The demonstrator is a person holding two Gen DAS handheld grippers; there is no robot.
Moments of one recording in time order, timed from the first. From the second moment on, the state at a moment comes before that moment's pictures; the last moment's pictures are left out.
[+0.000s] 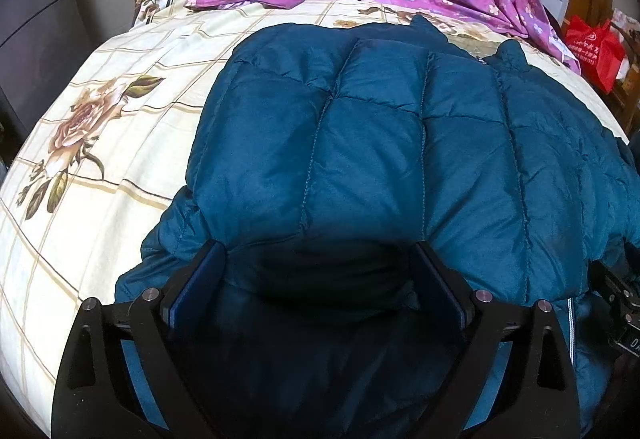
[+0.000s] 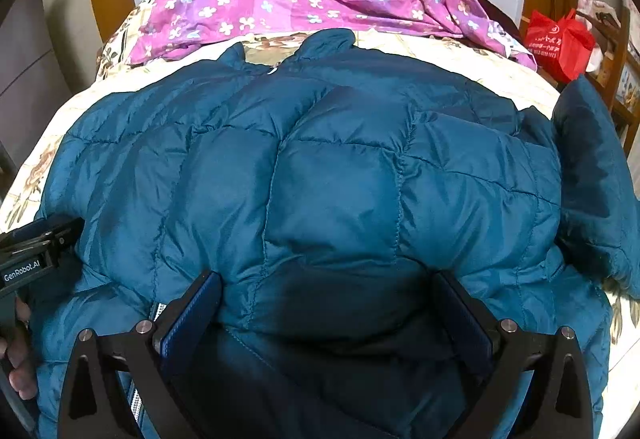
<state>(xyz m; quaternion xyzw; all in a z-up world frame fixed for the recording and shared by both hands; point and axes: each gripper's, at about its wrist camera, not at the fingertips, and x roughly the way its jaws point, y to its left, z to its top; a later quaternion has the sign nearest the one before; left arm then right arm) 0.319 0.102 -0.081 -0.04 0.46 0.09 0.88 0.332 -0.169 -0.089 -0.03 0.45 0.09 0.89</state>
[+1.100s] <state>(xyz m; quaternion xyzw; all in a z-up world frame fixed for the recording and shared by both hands) 0.283 0.056 -0.050 0.01 0.43 0.01 0.90 0.237 -0.600 -0.057 0.24 0.38 -0.19 0.87</state>
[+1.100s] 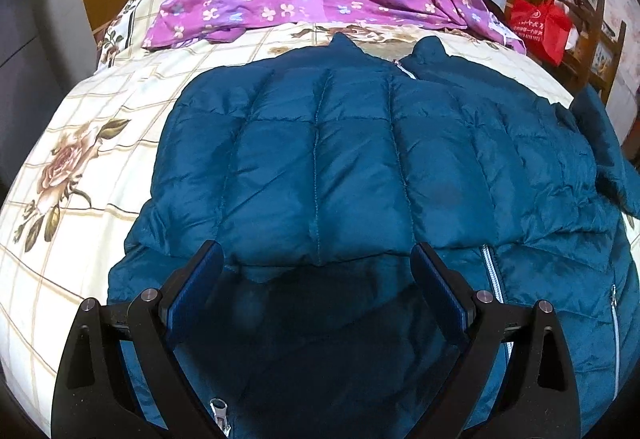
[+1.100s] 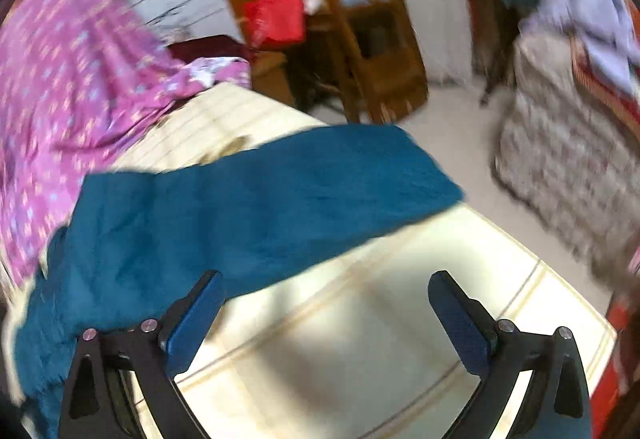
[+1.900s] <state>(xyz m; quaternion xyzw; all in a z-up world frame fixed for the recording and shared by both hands) 0.292 0.057 -0.070 0.01 0.45 0.03 0.89 0.270 -0.699 -0.092 0.42 0.30 -0.08 0.85</state>
